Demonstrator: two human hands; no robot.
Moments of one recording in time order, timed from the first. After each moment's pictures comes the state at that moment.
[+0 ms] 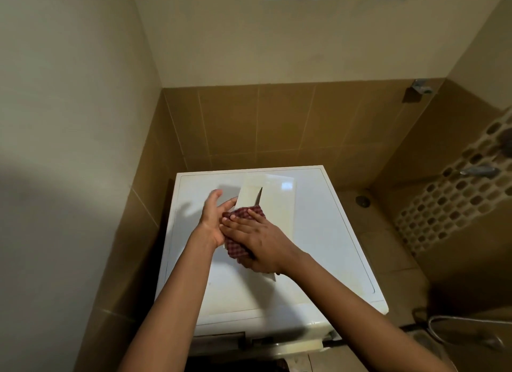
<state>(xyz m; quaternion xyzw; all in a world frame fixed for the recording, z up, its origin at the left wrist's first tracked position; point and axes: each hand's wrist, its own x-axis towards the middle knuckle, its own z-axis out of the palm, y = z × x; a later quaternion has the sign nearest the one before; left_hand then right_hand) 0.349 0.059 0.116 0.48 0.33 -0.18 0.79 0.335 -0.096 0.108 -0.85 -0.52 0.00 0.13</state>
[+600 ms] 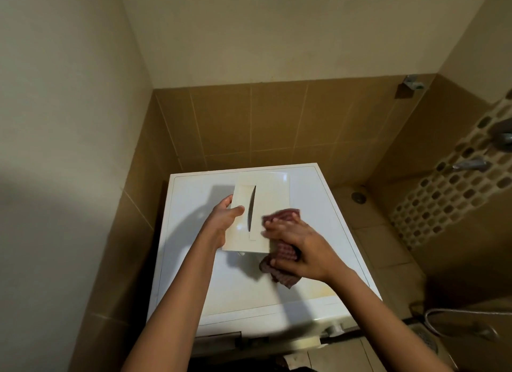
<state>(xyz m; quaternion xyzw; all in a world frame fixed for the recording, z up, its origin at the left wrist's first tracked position) 0.353 0.032 0.117 0.67 0.27 -0.15 0.67 0.328 -0.192 0.101 -0.86 -0.41 -0.03 0.30</state>
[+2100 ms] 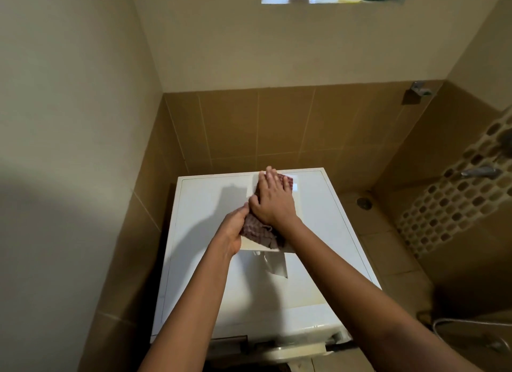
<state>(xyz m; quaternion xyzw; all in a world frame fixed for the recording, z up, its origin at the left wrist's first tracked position) 0.346 0.019 0.117 0.58 0.29 -0.13 0.75 0.406 -0.079 0.120 -0.97 -0.18 0.02 0.15</state>
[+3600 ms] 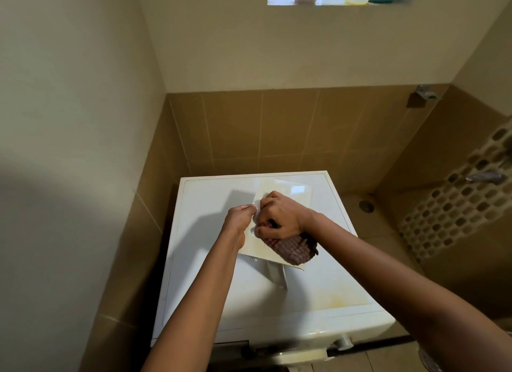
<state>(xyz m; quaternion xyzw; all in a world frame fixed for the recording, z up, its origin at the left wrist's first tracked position) 0.370 0.021 0.115 0.65 0.33 -0.09 0.67 0.422 -0.112 0.125 -0.82 -0.57 0.02 0.11</state>
